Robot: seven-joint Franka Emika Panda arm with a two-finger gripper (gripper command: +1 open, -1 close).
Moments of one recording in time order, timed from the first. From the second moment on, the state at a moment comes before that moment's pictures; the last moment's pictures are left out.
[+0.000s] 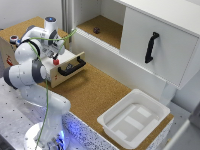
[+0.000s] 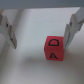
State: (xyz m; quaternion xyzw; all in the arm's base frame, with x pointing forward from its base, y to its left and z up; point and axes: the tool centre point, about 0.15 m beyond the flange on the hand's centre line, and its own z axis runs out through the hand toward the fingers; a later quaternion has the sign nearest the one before) arm 0.291 0.320 0.353 -0.99 -0.06 -0.04 0.07
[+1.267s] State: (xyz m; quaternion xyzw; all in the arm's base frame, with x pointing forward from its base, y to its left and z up) arm 0.297 0.294 0.316 -1.00 -0.02 0.02 0.05
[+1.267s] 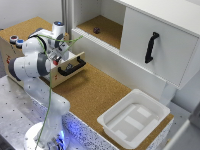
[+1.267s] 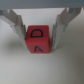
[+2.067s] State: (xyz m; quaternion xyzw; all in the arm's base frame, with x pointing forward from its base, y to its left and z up) arm 0.332 0.288 0.372 -1.00 0.00 -0.07 0.03
